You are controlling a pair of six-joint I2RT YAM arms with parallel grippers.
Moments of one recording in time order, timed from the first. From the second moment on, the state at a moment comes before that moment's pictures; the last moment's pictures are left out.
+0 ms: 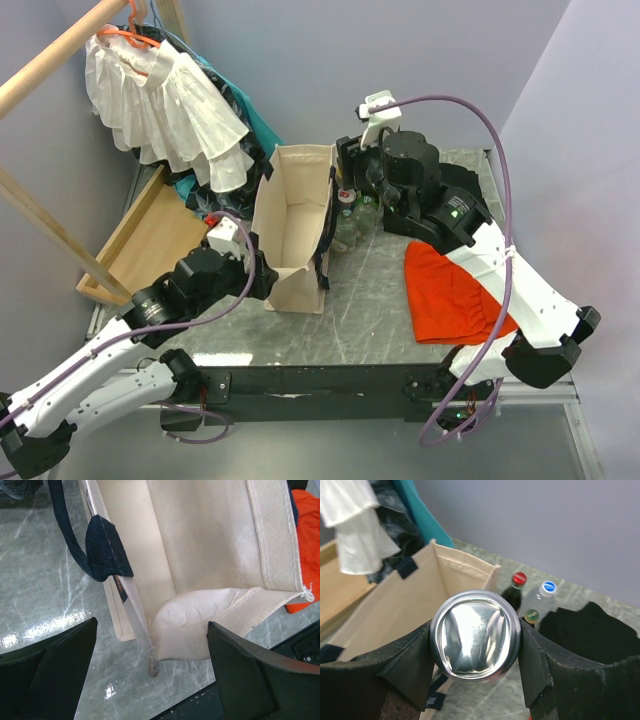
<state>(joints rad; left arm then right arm) -0.81 0.71 0.78 -0.53 -0.23 -0.45 0.80 1.36 1.71 -0.54 0.41 0.00</state>
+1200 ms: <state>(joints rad) -0.81 0.37 0.78 -0.62 -0.50 -0.53 0.63 1.19 1.21 -0.46 0.44 0.17</state>
